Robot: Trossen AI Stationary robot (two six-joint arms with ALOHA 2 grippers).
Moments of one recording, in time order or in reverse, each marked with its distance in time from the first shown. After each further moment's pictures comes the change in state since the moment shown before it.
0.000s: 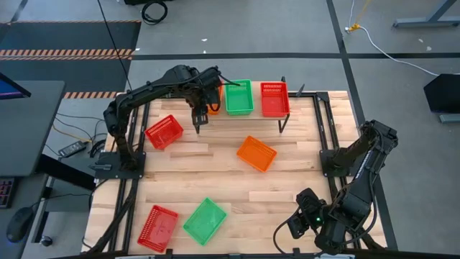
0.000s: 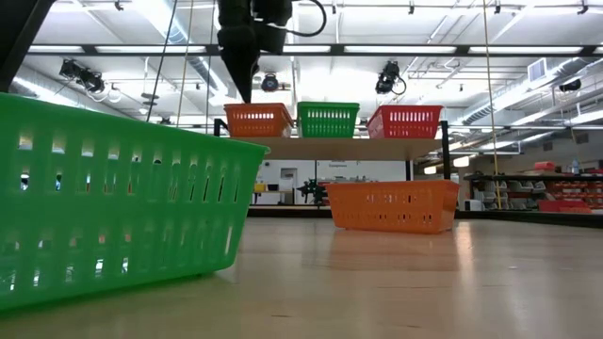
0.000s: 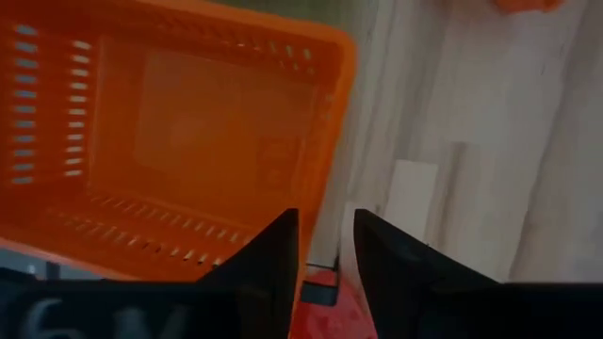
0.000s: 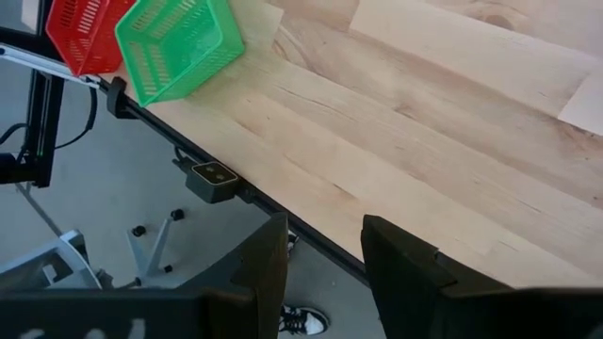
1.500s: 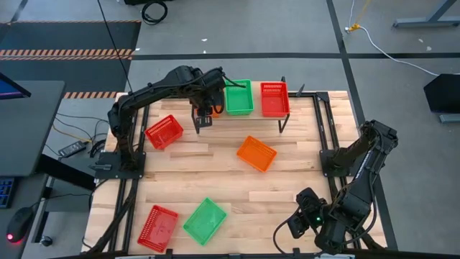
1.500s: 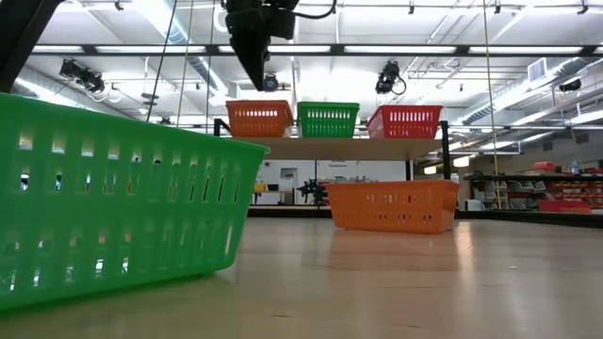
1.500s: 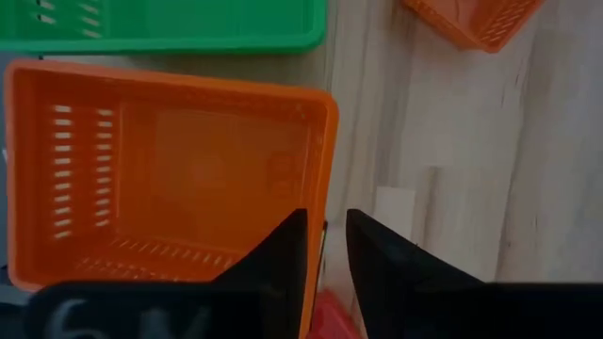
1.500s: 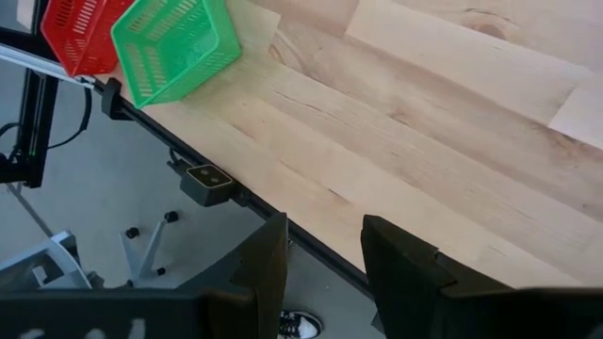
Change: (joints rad) left arm -0.051 0.038 0.113 -0.024 0.011 0.004; right arm 0.000 0.000 0.000 -0.013 0.003 -0.011
